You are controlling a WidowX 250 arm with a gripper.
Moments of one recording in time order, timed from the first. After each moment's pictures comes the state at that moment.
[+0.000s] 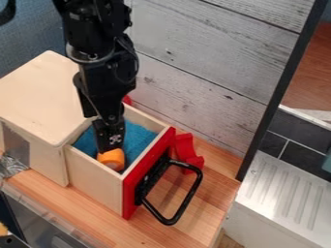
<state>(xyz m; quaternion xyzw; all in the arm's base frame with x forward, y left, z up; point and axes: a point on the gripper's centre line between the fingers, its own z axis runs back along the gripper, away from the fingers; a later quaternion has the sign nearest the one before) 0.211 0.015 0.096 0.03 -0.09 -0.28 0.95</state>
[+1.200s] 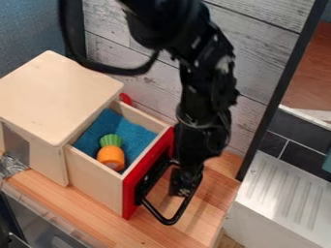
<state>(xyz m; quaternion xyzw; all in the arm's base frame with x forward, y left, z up) 0.253 -0.083 0.031 0.02 -0.05 -0.53 0.84</state>
